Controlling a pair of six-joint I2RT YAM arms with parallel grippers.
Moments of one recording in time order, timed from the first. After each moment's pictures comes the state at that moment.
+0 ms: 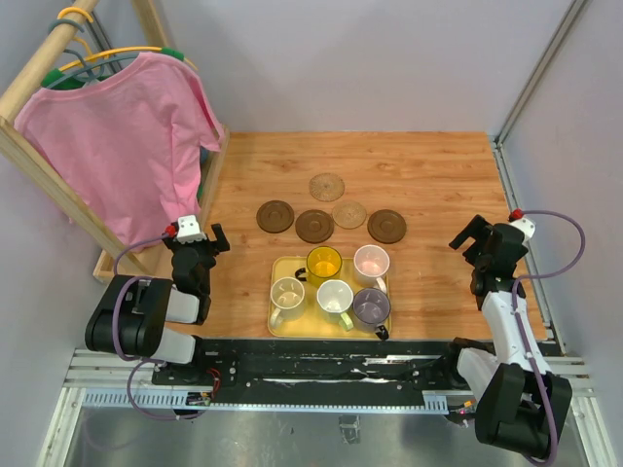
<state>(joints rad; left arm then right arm) -0.08 1.42 0.09 1.30 -0.29 -0.06 -0.24 0.92 0.44 -0.05 0.12 0.39</state>
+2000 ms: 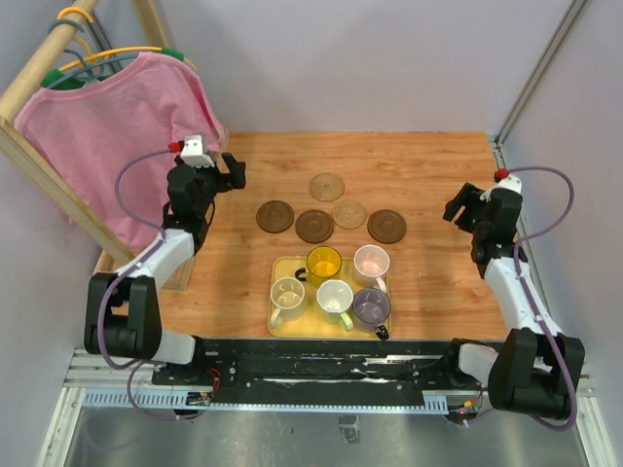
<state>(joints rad) -0.08 1.35 0.75 0.56 0.05 -0.21 -0.15 1.10 0.65 0.01 -0.04 0.30</state>
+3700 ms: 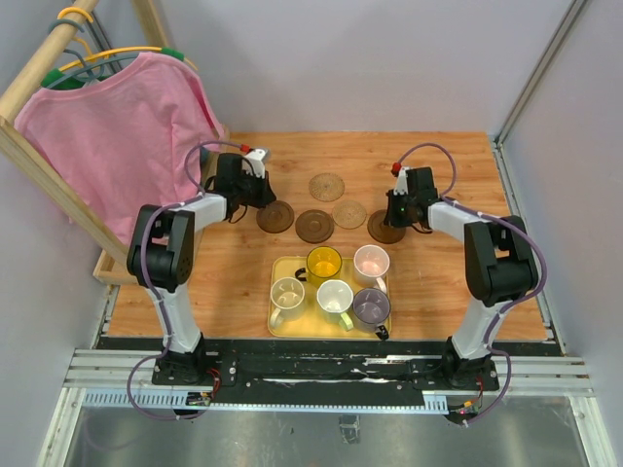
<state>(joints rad) -0.17 1.90 1.14 0.16 0.41 -0.03 0.21 1.81 1.07 -0.12 -0.22 0.09</state>
